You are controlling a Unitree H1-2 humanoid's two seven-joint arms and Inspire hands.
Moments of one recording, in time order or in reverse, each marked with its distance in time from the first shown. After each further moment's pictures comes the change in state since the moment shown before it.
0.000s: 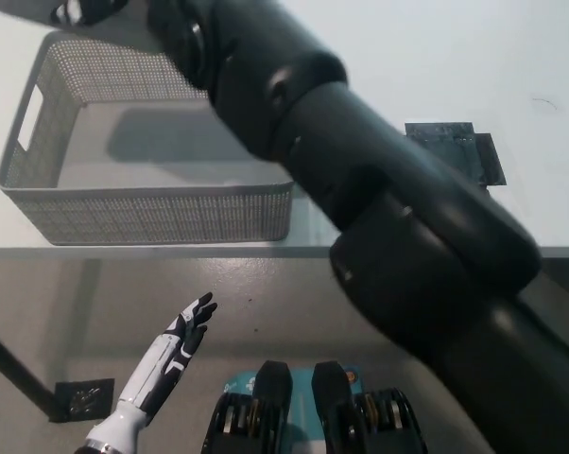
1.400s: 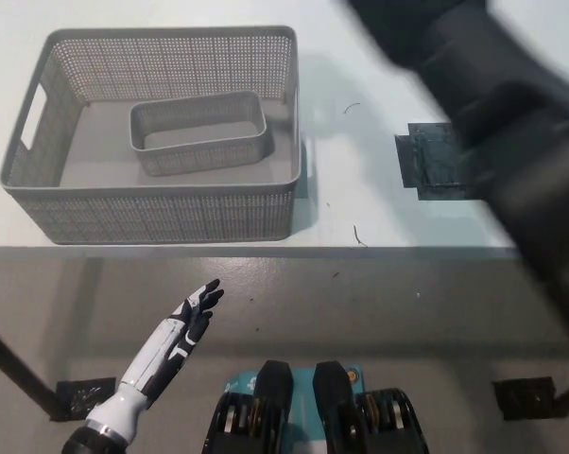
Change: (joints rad) left_arm -0.045 0.016 -0.002 0.004 0.001 0.001 -0.047; right_arm 0.018 -0.333 -0.182 -0.154 0.097 0.003 0.236
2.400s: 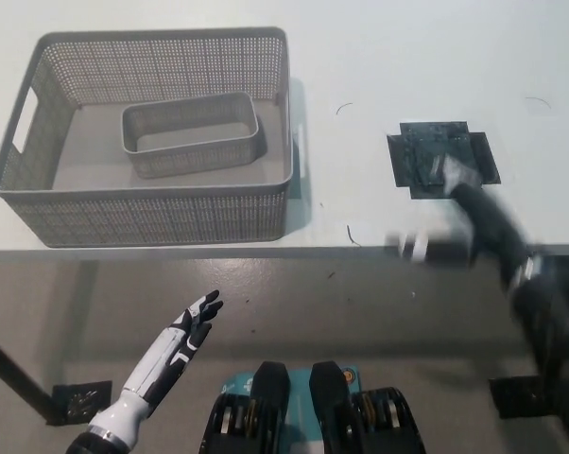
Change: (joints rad) left_arm 0.000 -0.003 -0.001 0.059 0.001 0.008 -0.001; right_arm 1.241 -0.173 -0.122 -1.005 0.057 0.030 0.023
